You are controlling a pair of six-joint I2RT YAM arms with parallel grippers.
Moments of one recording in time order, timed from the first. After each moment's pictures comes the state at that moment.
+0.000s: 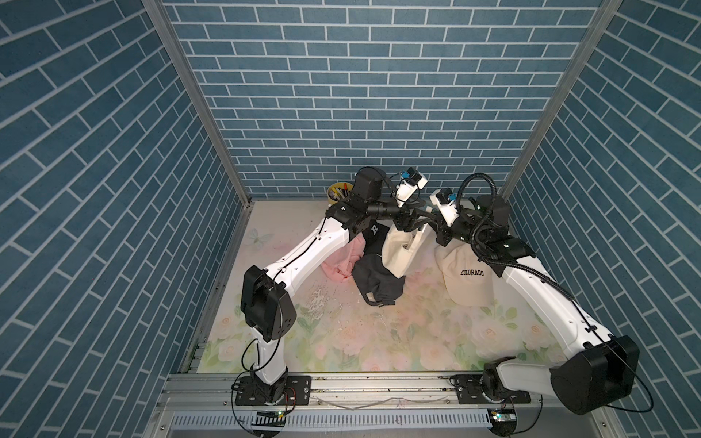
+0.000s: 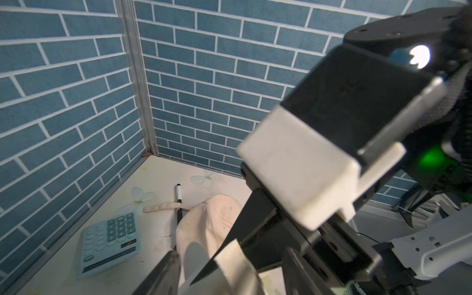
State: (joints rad) left arm -0.67 1.87 1.86 -0.26 0.74 0.05; right arm 0.36 1.29 1.19 -0.24 -0.51 -0.29
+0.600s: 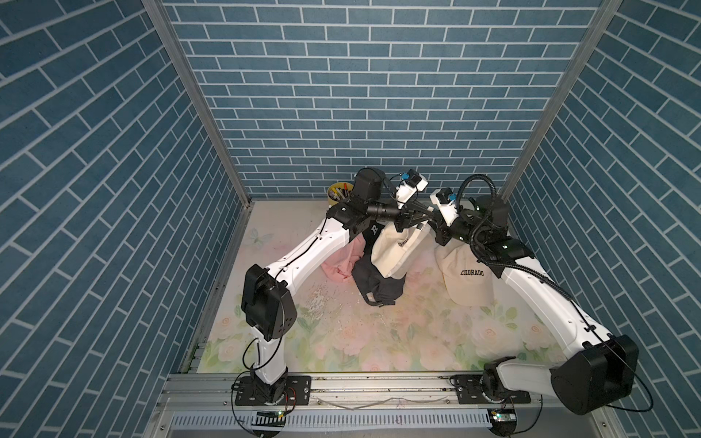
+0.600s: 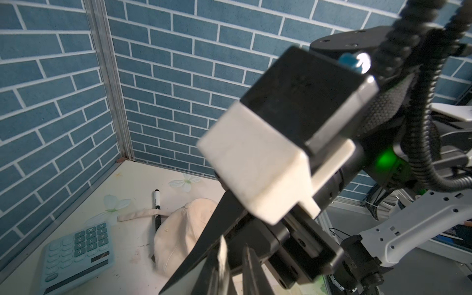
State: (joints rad) left arm -0.66 1.88 1.84 -0.21 0.83 0.02; right arm 0.36 1.29 1.17 -0.20 -0.49 -0.27
